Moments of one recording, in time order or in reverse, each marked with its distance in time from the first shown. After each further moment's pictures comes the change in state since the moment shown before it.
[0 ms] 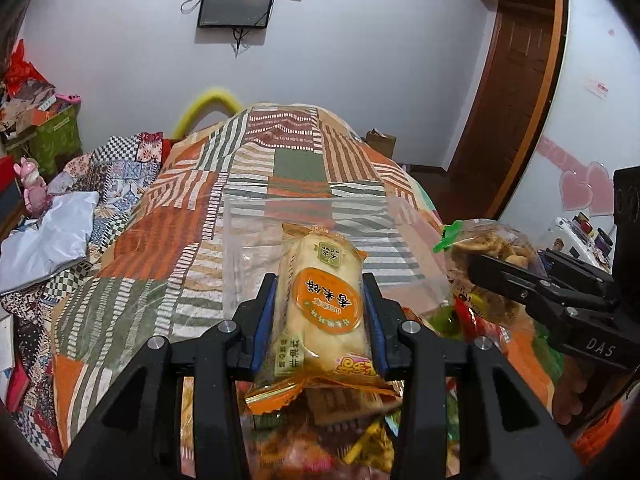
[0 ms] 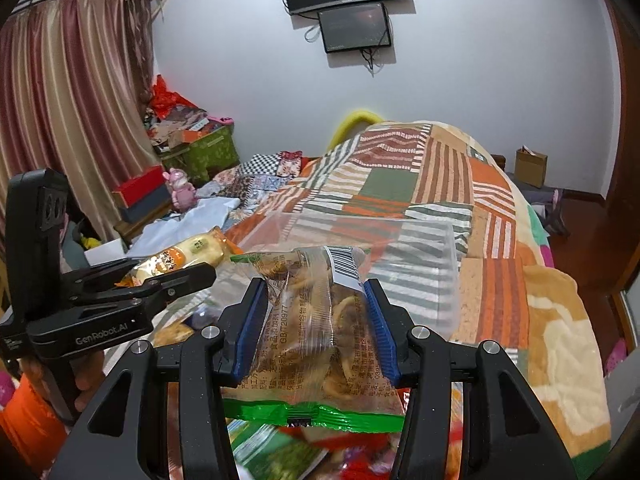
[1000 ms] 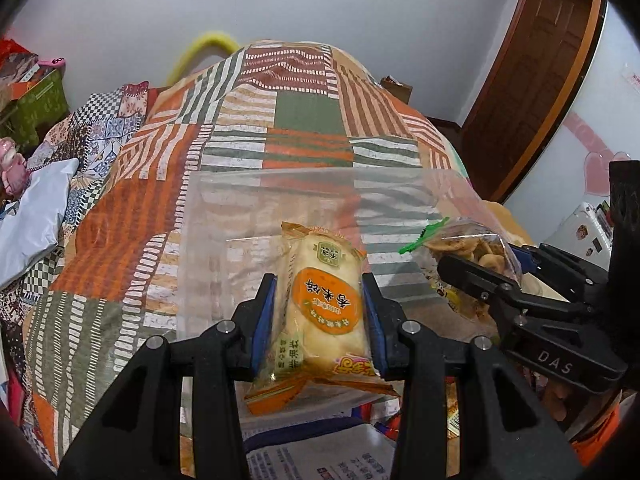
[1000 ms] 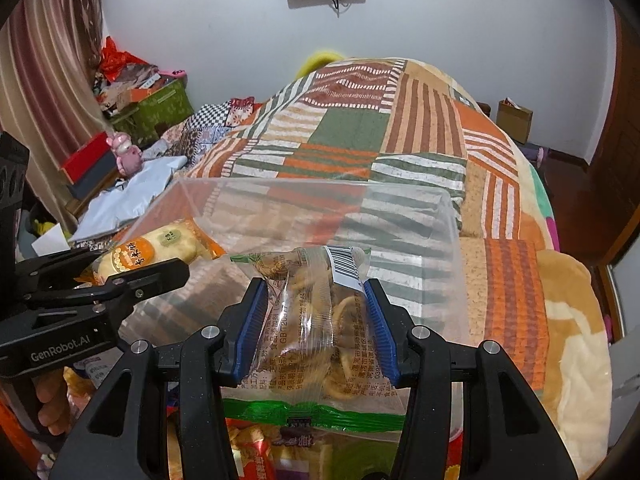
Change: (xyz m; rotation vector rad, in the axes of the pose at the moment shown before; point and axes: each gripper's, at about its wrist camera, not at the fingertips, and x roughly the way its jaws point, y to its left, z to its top) left arm 0.112 0.015 0.024 -0.024 0.214 0.019; right arm 0.096 -0.039 0.012 0.041 0.211 -0.113
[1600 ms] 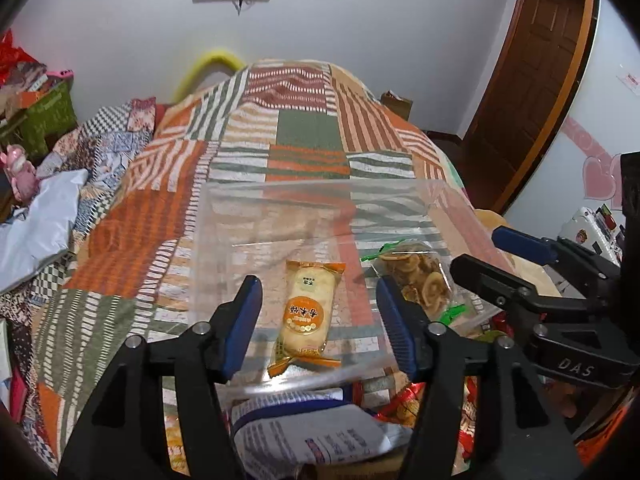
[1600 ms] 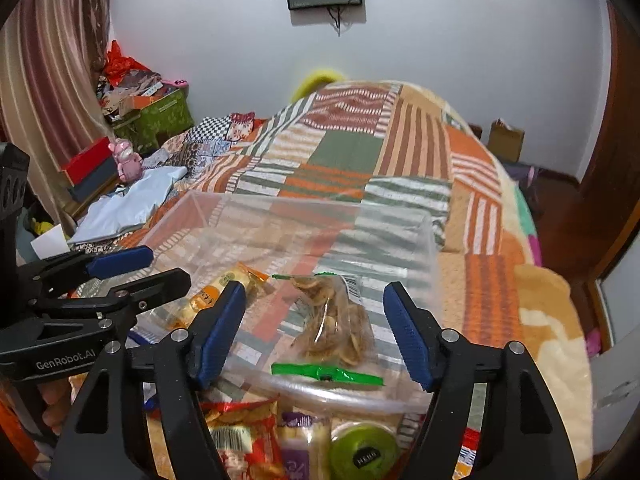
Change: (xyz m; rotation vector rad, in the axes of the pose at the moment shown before) left arm -0.030 -0.009 -0.009 0.014 -0.071 0.024; right arm -0.034 0.006 0.001 -0.032 -0.068 -0.034
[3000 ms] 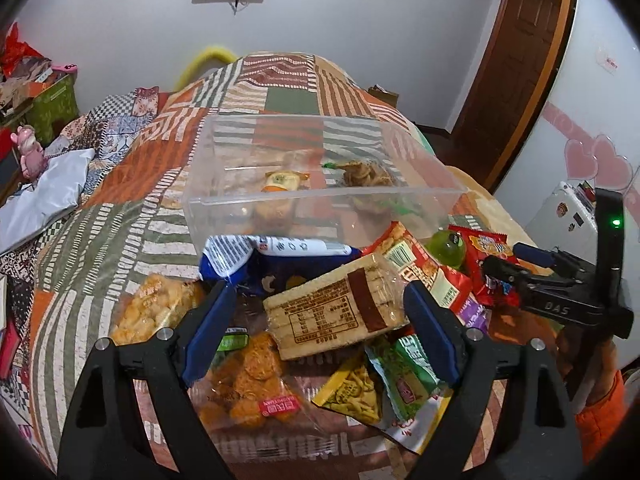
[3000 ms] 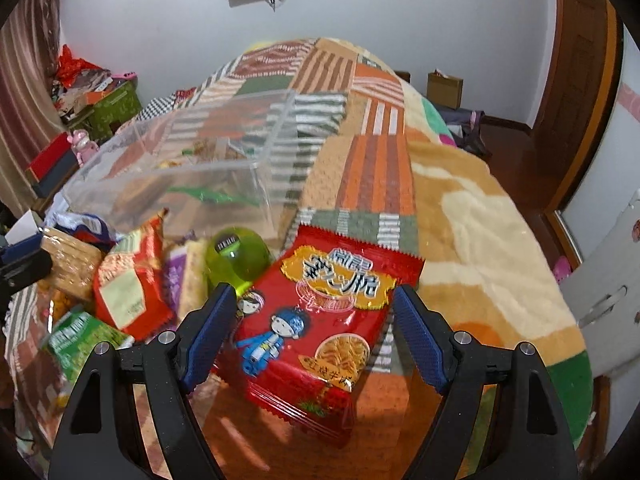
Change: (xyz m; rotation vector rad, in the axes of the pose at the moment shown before) left arm -0.055 -0.026 -0.095 0.009 0.004 -0.027; right arm -0.043 -0.065 -0.110 0.123 0.093 -0.146
